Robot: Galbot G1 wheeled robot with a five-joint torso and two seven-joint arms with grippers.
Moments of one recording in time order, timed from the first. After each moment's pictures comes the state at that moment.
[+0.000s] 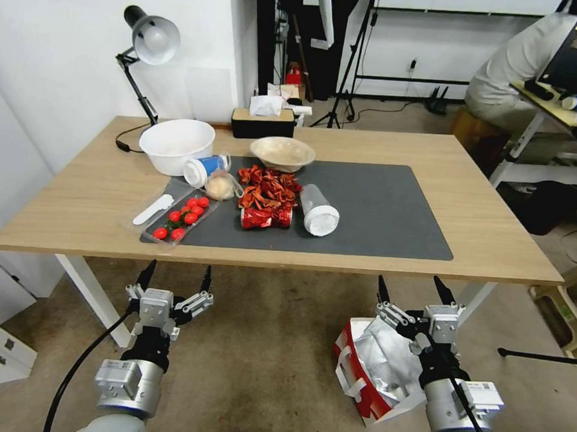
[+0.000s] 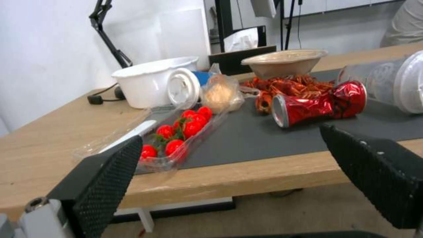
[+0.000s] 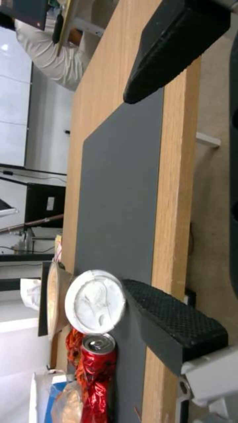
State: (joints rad) left arm 1.80 -1.50 -0.55 -2.30 0.00 0.00 0.00; right arm -1.80 1.50 0.55 2.30 0.00 0.00 0.00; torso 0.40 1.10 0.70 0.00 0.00
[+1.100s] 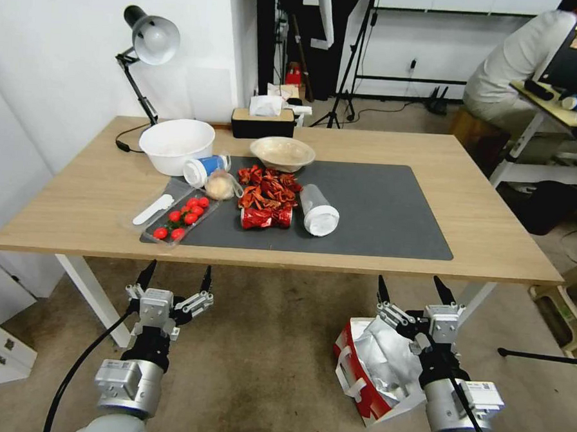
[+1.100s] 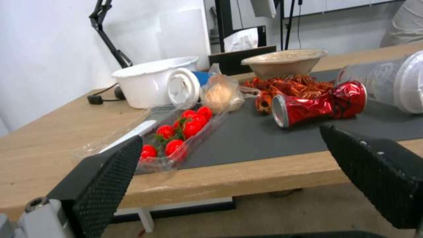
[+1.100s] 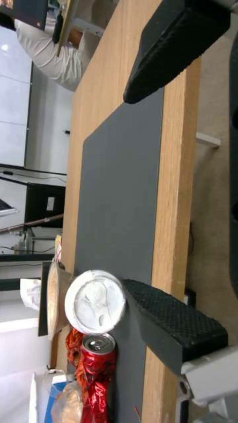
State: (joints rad) left arm 1.80 -1.50 -0.55 -2.30 0.00 0.00 0.00; right arm -1.80 1.50 0.55 2.30 0.00 0.00 0.00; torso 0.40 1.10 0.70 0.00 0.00
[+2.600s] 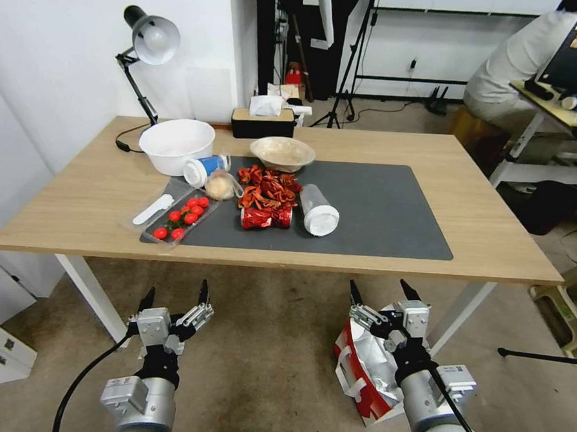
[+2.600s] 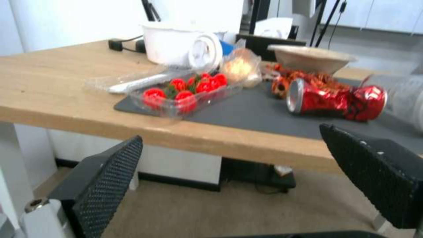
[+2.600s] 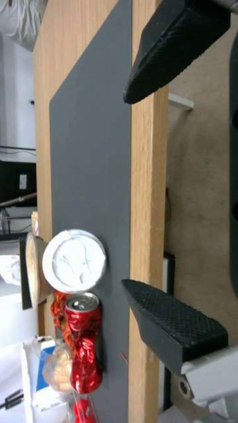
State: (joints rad) left arm 1.85 -1.47 -0.44 -2.26 -0.19 -0.08 -0.21; right arm -1.76 1.46 0.45 2.31 0.09 -0.14 0.04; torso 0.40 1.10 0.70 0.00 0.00
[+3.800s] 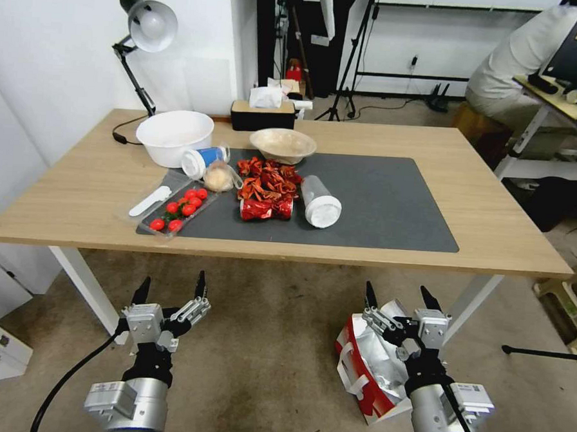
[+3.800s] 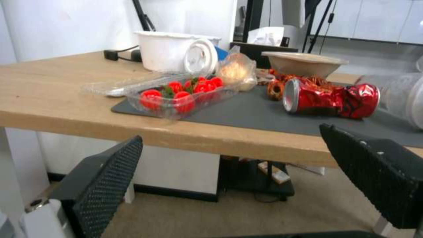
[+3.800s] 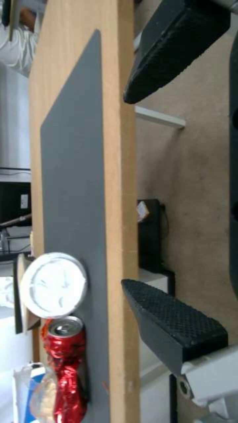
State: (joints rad) left arm 1.87 -1.46 -0.46 -2.31 -0.19 -0.10 -0.18; right arm -1.85 1.52 0.45 2.36 0.02 -0.10 0.07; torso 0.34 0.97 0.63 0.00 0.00
